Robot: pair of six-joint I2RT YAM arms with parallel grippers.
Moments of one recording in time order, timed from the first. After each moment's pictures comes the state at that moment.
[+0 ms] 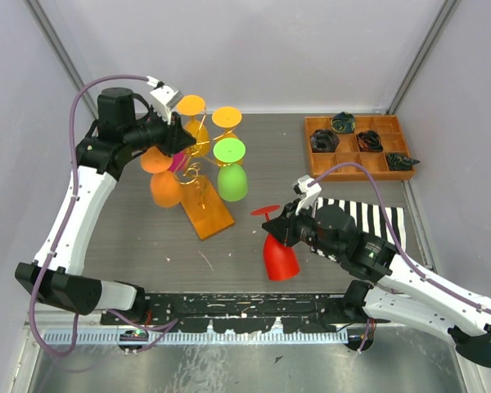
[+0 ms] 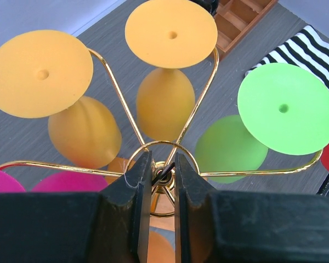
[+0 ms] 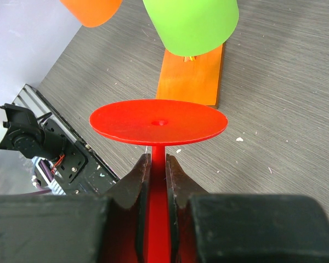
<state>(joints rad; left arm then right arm) -0.26 1.36 1.58 -0.66 0.58 0.18 0.97 0.73 0.73 -0.30 0.10 0.50</state>
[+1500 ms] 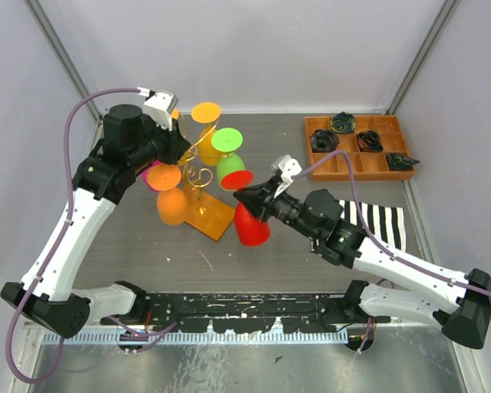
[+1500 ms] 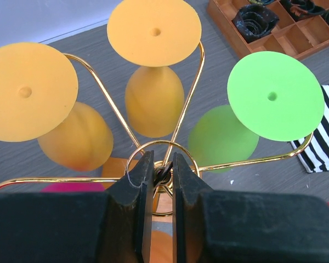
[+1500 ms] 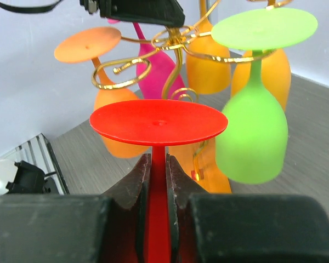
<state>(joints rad) -0.42 1.23 1.48 -0.64 0.11 -0.06 0.97 0.96 0.78 0.25 0.03 0.22</state>
